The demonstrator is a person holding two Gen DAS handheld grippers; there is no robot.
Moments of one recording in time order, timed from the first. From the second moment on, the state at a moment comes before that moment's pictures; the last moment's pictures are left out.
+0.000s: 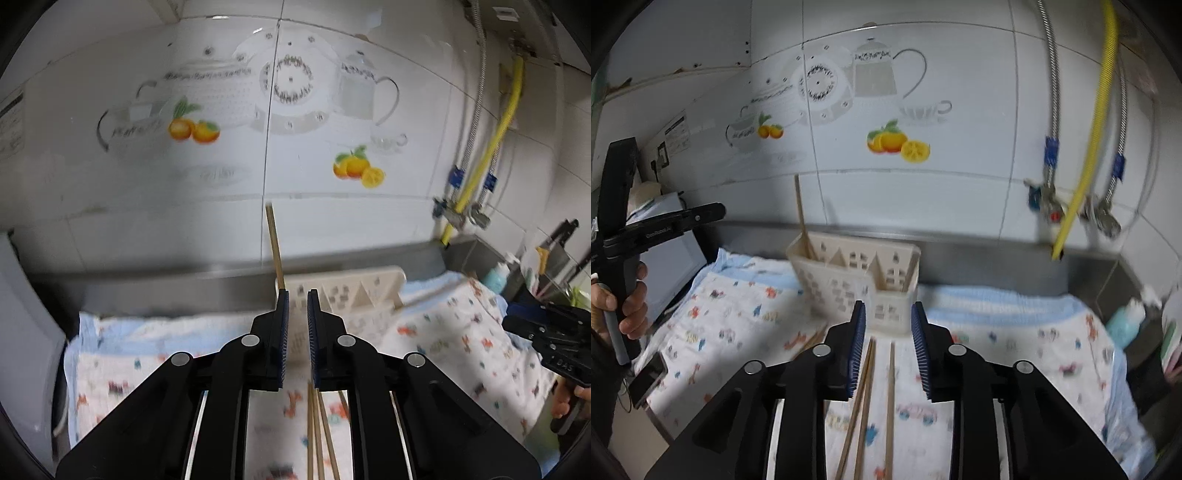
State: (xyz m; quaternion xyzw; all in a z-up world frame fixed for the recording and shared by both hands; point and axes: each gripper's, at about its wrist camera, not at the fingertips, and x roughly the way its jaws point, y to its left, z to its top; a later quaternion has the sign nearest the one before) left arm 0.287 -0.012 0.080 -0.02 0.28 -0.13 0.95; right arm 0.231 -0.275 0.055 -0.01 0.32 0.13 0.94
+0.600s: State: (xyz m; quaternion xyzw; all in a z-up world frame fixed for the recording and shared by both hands) left arm 0.188 -0.004 -0.053 0.02 0.38 -0.10 0.92; right arm 0.139 -0.273 -0.033 -0.02 0.35 0.07 0.93
